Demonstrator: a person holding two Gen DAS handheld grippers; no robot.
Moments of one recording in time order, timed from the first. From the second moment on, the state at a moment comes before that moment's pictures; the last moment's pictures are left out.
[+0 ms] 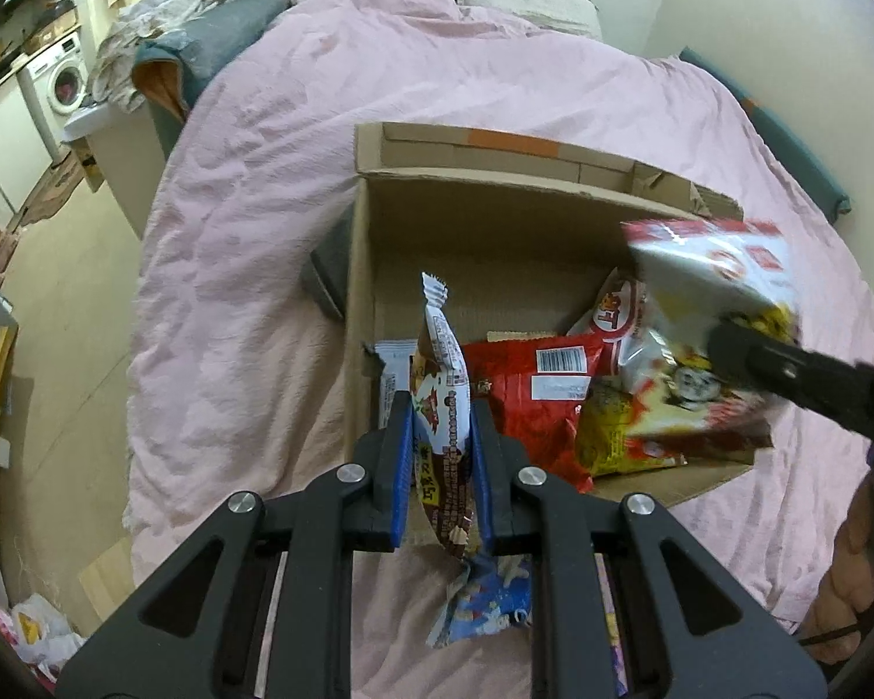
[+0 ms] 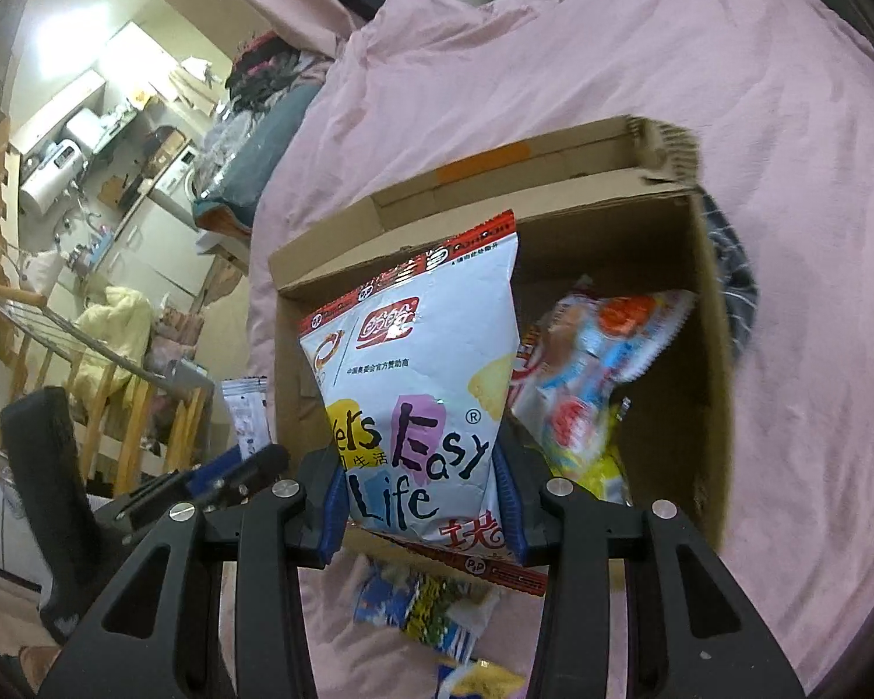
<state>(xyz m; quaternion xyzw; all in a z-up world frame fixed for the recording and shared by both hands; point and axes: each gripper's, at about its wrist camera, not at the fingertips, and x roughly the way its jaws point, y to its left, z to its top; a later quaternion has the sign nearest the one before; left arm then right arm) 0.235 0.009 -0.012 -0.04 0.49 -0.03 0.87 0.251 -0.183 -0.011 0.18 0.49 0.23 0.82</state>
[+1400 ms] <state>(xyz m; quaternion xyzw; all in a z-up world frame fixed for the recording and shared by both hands) 0.241 -0.001 -0.021 -0.04 0.47 -0.05 0.88 0.278 -0.176 -0.032 0.18 0.49 0.22 0.82</state>
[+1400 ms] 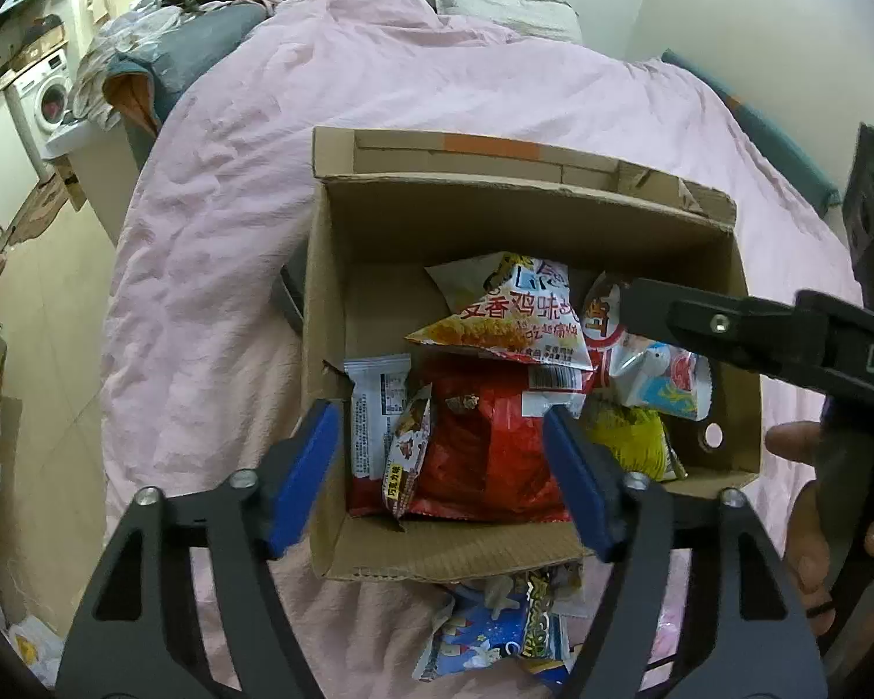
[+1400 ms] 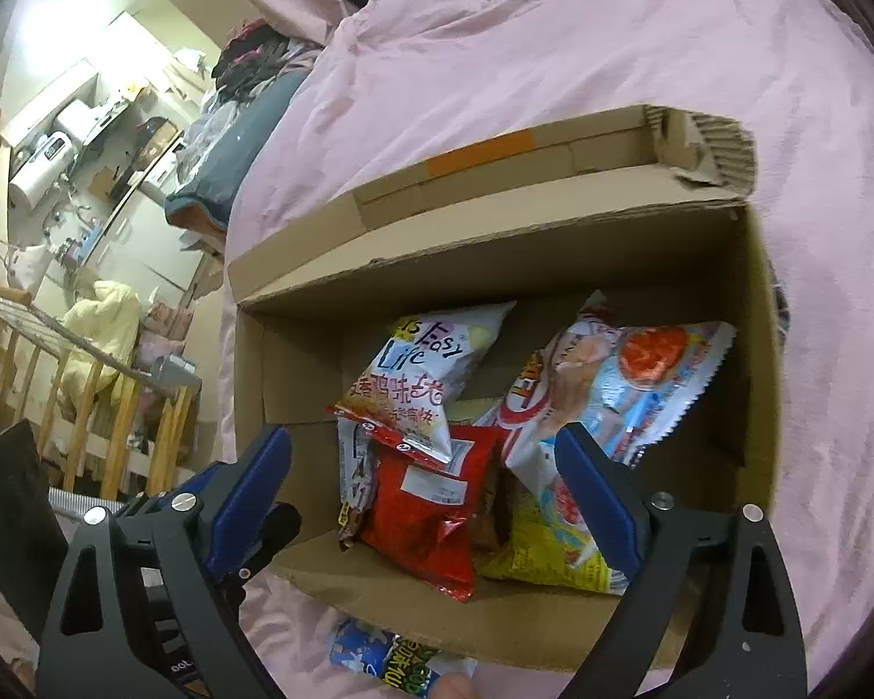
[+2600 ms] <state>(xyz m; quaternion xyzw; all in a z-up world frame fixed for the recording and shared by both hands) 0.162 0.038 0.000 -0.11 0.45 -0.02 0.89 0.160 -0.233 -0.021 0.18 0.48 0.17 0.84</state>
